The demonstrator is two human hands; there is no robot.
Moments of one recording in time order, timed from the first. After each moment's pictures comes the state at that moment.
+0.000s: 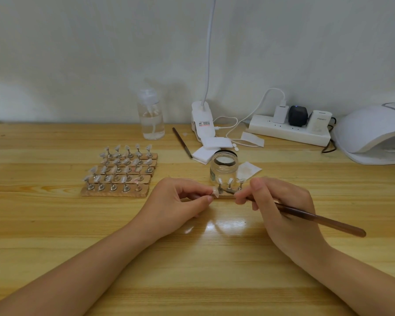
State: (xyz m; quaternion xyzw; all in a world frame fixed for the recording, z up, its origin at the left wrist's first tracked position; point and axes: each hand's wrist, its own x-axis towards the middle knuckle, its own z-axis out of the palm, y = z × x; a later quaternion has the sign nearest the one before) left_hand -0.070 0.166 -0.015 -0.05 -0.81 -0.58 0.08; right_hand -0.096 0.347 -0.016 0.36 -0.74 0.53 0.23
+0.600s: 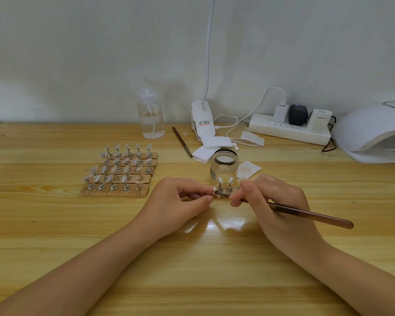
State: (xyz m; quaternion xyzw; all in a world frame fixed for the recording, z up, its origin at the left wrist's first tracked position) left_hand -0.072 0.165 -0.017 -0.06 -0.82 -0.56 0.10; right_hand -0.097 0.345 -0.017 0.35 -0.77 0.48 0.23
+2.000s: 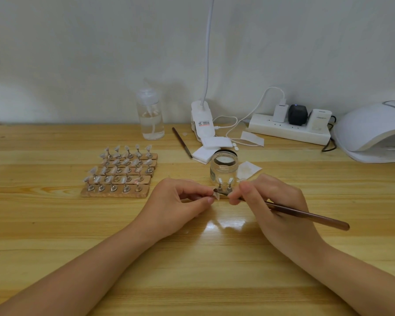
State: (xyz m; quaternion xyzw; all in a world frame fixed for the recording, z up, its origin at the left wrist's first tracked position) left_hand -0.071 0.166 -0.017 -0.06 -0.82 -0.57 0.09; right_hand -0.098 0.345 -0.016 0.35 -0.77 0.48 0.23
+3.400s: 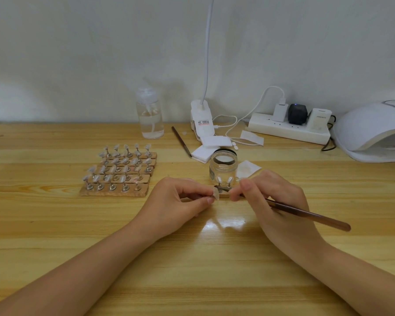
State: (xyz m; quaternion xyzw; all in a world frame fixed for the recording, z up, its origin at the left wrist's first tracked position) left_hand -0.072 0.166 -0.016 -0.08 -0.81 -0.57 0.09; right_hand -0.099 0.345 -0.016 0.35 -0.76 0.48 0.25
